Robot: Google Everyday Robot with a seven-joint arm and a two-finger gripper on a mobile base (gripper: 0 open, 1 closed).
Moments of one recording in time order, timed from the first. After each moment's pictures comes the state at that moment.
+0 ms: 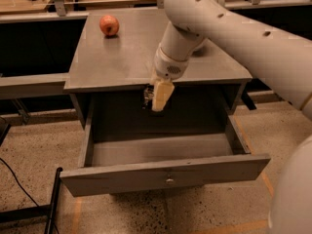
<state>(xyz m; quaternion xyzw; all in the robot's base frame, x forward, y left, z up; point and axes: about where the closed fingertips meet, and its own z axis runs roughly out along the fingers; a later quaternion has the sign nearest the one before) 0.608 -0.004 0.820 -0.72 0.67 0.08 0.15</state>
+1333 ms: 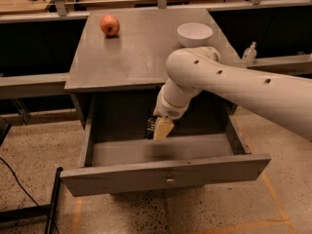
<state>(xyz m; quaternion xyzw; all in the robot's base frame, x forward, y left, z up) 0.581 -0.013 0.717 -0.69 0.70 0.05 0.17</state>
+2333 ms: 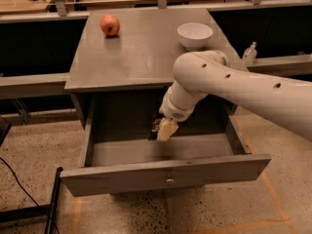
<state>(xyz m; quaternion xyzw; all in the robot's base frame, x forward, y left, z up) 0.578 -0.031 0.713 -0.67 0.72 0.05 0.18</state>
